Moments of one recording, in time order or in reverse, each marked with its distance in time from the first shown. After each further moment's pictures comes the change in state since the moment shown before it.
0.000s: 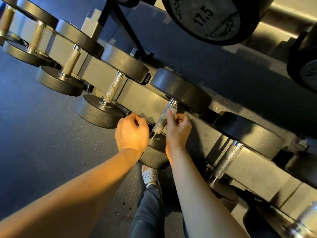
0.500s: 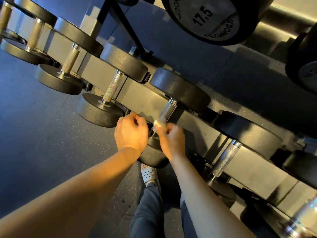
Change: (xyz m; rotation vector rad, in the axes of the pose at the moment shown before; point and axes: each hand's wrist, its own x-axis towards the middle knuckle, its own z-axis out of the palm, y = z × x) left_hand 0.003 -0.002 0.002 0.020 -0.011 -0.014; right_hand -0.015 0.011 -0.016 -0.522 -0.337 -0.001
